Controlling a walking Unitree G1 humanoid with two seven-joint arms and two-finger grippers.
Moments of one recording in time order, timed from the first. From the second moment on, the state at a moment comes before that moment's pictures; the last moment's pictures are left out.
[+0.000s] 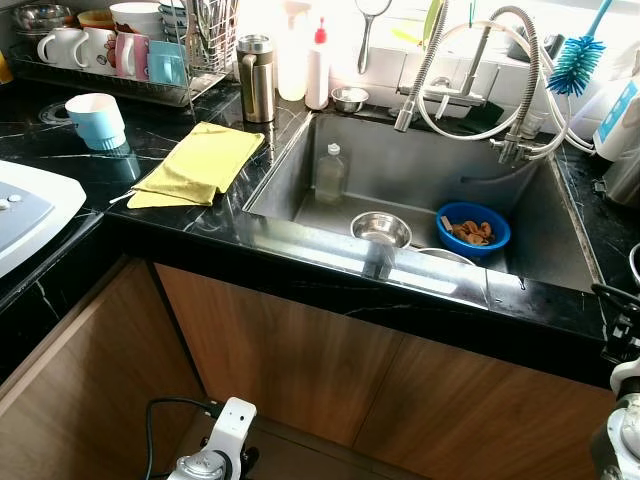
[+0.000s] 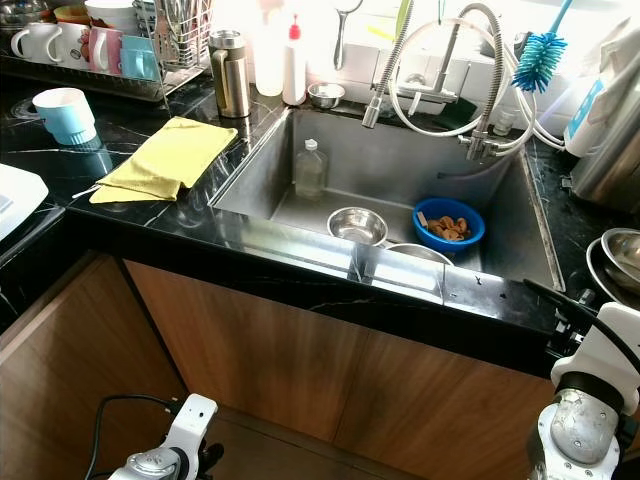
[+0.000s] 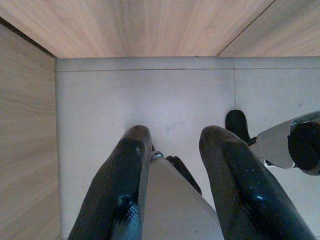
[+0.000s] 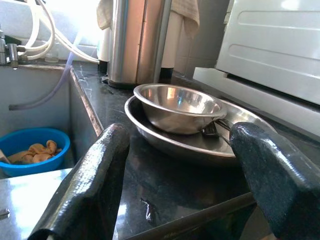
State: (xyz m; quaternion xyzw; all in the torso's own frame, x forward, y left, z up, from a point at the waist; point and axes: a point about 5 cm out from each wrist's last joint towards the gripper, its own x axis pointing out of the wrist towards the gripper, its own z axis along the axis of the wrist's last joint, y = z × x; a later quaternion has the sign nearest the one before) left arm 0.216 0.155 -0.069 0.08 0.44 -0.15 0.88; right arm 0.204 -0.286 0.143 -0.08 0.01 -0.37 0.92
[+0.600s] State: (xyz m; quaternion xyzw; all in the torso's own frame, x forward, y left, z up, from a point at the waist) left arm 0.216 0.158 -0.069 0.08 0.44 -0.14 0.88; right arm 0.223 -0.258 0.151 -0.05 -0.01 -0.31 0.95
